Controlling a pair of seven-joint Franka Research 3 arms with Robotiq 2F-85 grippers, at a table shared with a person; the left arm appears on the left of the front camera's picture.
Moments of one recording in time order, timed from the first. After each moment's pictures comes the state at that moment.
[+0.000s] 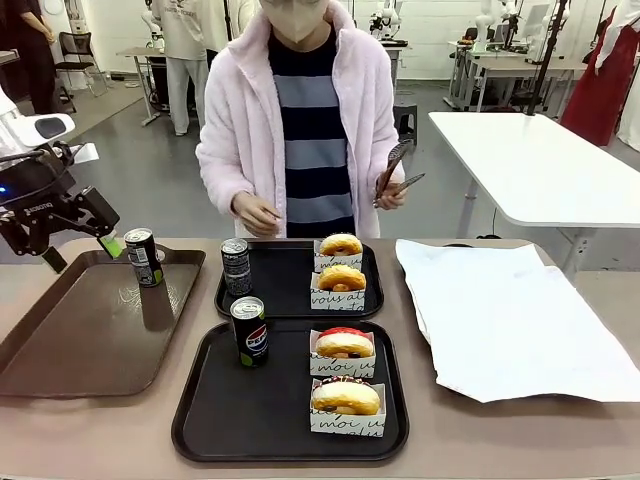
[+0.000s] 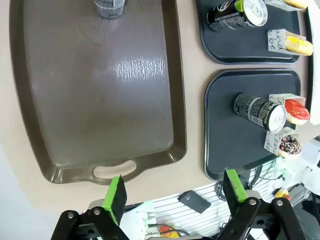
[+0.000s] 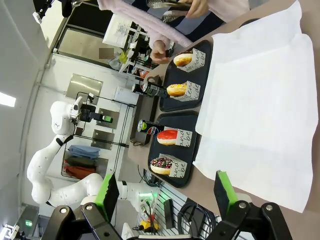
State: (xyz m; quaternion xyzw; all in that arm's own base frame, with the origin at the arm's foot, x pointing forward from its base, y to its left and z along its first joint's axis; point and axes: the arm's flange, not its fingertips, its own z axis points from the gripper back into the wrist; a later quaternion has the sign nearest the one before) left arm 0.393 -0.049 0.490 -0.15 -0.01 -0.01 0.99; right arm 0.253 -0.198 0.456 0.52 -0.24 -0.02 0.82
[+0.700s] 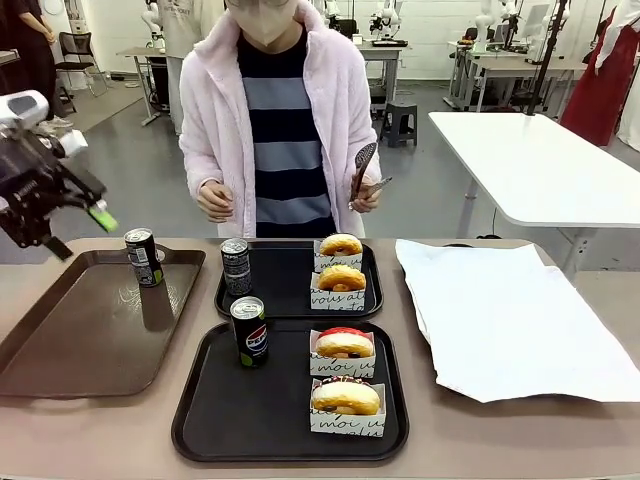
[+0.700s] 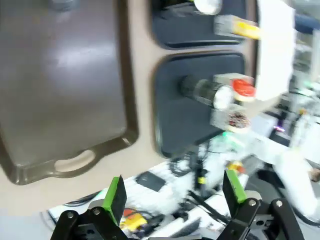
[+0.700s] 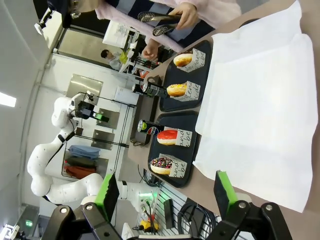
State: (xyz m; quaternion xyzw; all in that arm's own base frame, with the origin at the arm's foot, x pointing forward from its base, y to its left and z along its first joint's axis) left arm 0.415 -0.011 0.506 -0.32 0.05 -0.01 0.95; right arm 0.253 -0.199 0.456 0.52 -0.24 -0.02 0.82
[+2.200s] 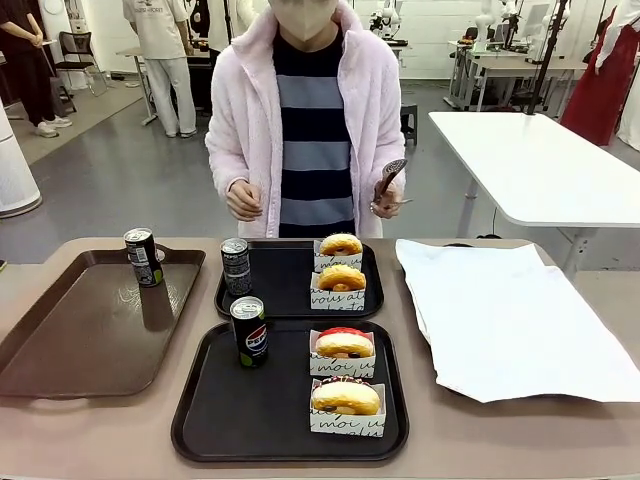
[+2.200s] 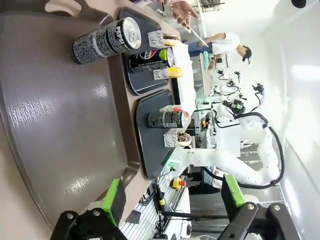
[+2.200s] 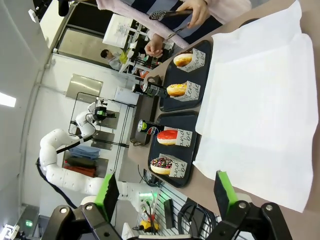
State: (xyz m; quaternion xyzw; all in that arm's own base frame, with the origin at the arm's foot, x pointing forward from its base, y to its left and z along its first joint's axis) left arm 0.427 0.213 0.384 -0.59 -0.06 -0.03 0.80; right arm 0.252 -0.199 0.456 0.52 -0.24 -0.02 0.82
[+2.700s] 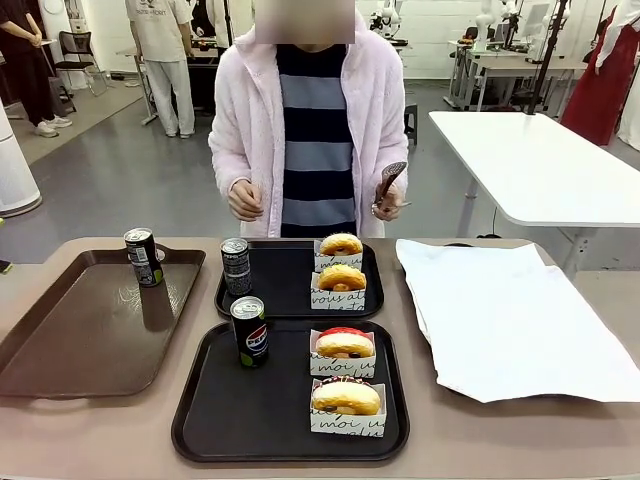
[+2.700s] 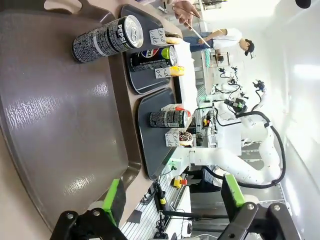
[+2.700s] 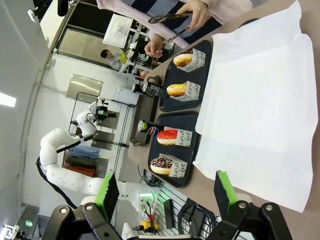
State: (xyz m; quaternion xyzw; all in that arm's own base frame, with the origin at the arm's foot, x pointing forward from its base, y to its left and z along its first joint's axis) left arm 0.431 0.208 0.380 -0.59 -0.05 -0.03 0.81; right arm 0.252 -0.199 0.456 0.52 -0.24 -0.02 0.82
